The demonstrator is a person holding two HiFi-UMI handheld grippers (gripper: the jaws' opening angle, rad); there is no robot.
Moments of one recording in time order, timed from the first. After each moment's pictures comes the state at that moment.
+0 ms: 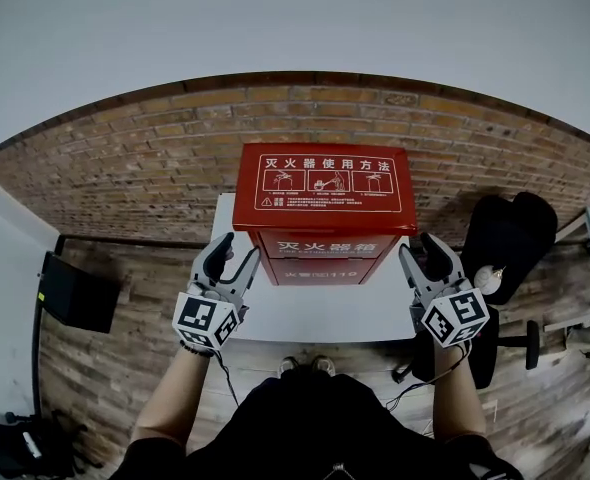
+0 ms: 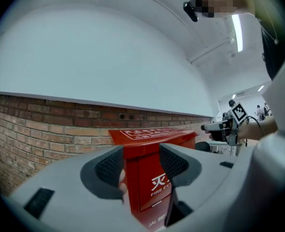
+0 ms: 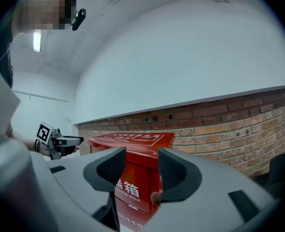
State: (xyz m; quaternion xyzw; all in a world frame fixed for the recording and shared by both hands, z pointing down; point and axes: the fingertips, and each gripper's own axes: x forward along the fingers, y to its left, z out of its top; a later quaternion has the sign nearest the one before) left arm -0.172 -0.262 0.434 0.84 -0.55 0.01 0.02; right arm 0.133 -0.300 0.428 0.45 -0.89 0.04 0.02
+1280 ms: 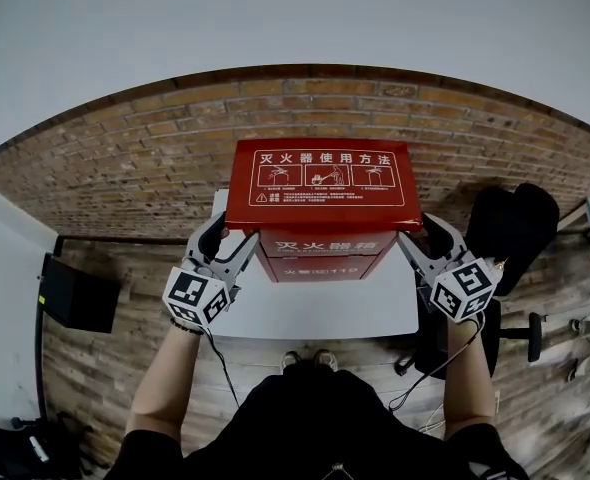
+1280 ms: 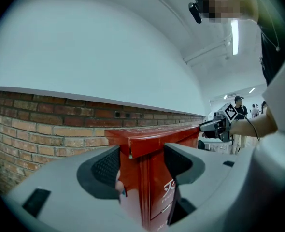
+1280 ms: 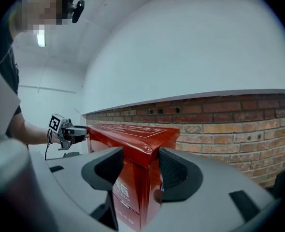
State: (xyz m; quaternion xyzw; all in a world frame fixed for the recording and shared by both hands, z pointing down) left arm -0.176 -0.305 0.436 0.86 -0.50 0.03 0.02; right arm 0.126 -0.336 0.438 0.39 -0.91 0.04 0.08
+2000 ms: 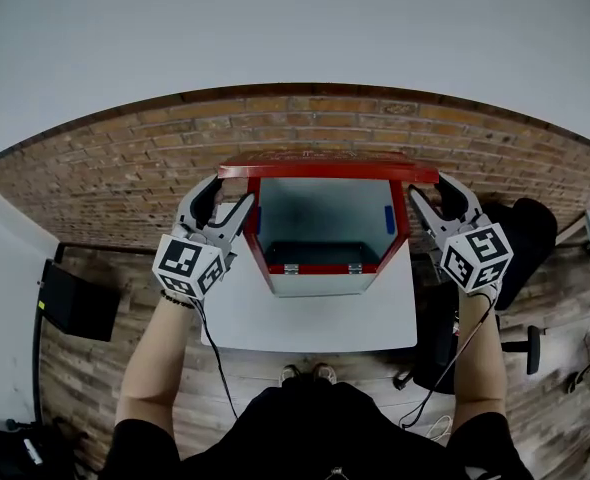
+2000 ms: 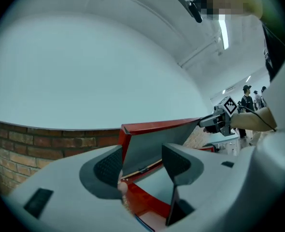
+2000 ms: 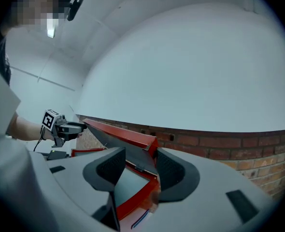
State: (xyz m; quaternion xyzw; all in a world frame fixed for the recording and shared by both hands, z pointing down) left arm -0.182 -0.357 0.340 0.85 -0.52 0.01 -0.07; right arm 0.124 -0.397 0.334 0.43 -0.90 -0.05 0.07
